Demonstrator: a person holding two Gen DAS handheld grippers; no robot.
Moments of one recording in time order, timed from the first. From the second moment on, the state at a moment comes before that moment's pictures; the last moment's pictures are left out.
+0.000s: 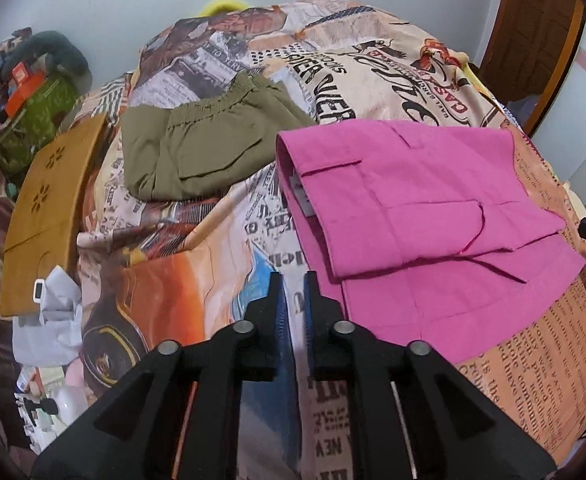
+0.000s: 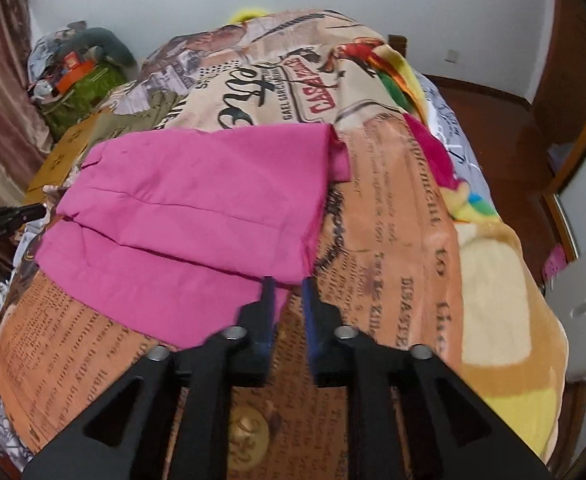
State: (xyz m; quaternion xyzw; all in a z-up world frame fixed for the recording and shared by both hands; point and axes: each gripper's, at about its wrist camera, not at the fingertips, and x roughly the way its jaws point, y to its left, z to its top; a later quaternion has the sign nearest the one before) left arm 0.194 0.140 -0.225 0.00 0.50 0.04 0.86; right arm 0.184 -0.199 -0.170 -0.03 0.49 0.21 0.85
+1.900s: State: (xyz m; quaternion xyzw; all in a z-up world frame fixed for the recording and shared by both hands) left arm 0.262 0.056 -0.234 0.06 0.53 -0.06 0.85; right arm 0.200 -0.064 -0.152 -0.10 0.41 0.36 0.83
